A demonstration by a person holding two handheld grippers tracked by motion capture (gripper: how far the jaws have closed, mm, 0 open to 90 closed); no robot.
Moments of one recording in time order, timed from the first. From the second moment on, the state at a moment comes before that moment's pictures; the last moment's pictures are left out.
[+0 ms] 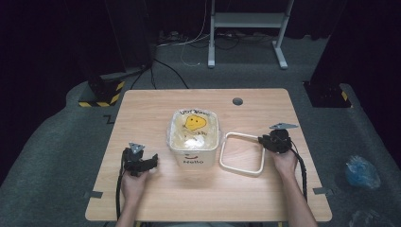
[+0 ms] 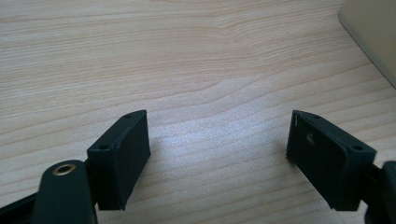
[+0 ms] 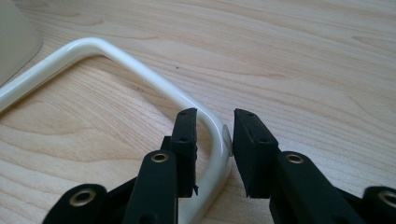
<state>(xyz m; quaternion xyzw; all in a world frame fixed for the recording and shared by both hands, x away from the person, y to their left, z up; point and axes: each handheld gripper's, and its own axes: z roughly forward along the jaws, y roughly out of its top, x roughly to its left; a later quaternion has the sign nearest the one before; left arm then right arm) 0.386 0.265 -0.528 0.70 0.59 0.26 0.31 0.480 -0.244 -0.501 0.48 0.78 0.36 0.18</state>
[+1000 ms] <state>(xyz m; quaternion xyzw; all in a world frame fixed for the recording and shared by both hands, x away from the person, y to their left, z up) 0.386 0.265 -0.528 0.70 0.59 0.26 0.31 0.472 -0.234 -0.516 0.50 0.77 0.35 0.20</state>
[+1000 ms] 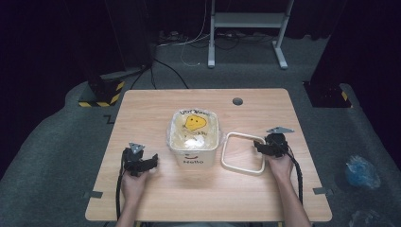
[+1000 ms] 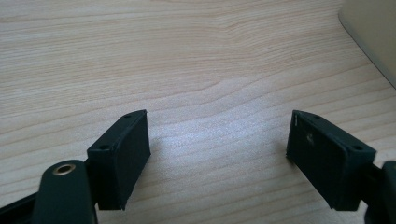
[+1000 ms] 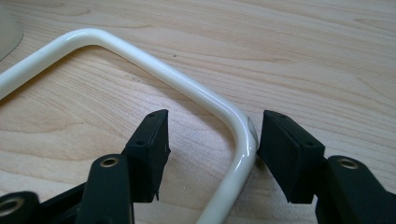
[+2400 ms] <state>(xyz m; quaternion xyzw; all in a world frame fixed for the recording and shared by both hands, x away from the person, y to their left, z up) 0.384 0.264 -0.528 0.70 0.59 0.26 0.31 0.418 -0.221 -0.524 0.50 0.76 0.34 0.23</state>
